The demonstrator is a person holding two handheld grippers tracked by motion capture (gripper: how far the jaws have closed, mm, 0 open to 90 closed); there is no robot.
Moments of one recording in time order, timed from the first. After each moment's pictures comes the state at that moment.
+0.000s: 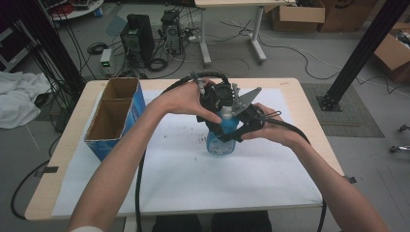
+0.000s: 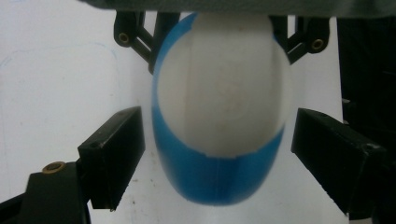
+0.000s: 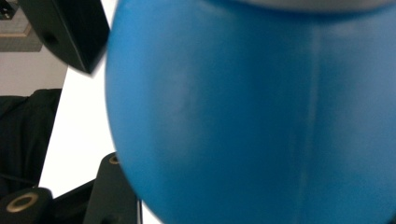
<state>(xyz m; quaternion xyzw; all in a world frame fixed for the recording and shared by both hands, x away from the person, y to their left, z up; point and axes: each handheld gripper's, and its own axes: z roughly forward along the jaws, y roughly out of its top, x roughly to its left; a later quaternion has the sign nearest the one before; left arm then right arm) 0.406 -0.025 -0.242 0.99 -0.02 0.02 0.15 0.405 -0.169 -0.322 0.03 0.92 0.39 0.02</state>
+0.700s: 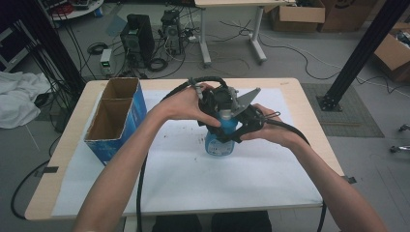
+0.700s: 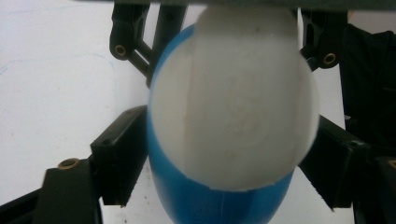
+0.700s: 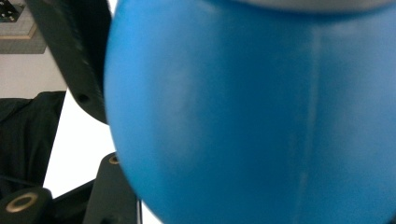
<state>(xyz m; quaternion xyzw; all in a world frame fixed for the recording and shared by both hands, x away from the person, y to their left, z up) 0.404 -0.021 -0.255 0.98 -0.01 0.02 0.19 0.403 -0.166 -0.323 0.02 0.92 0.40 0.02</state>
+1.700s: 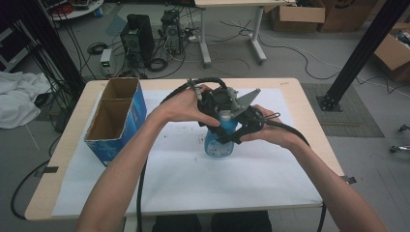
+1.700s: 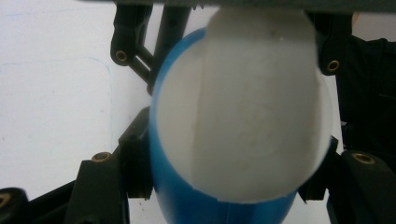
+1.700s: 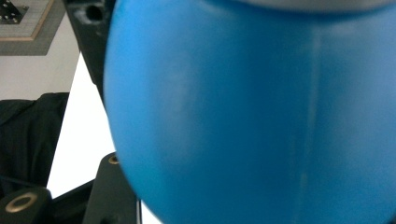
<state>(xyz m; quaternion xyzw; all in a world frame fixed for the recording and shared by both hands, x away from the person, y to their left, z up) 0.404 -0.021 -0.257 0.98 -0.01 0.02 0.20 0.401 -0.165 -0.324 0.02 0.92 0.40 0.01</state>
